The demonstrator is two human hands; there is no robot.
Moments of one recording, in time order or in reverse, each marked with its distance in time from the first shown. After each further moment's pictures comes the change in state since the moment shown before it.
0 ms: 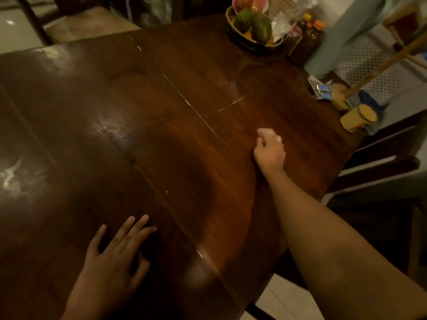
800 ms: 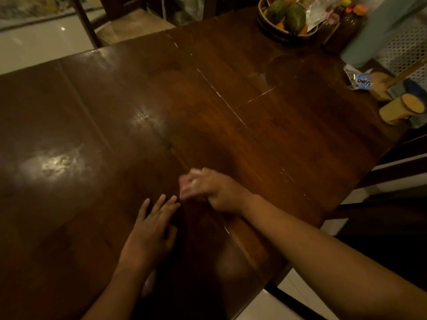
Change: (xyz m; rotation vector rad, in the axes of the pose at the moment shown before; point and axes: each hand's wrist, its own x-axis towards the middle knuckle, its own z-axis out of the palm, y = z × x) left_hand -0.003 0.000 0.007 -0.107 0.109 -0.003; right_hand -0.157 -0.105 0.044 0.197 -0.734 -1.038
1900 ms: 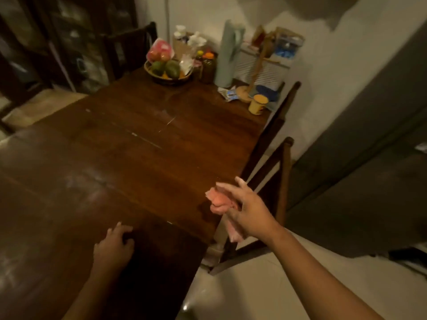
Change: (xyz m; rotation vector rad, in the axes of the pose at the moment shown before) left_hand -0.016 0.038 -0.036 -0.134 -0.168 -0.216; right_hand -0.235 -0.194 -0.069 0.241 0.651 0.854
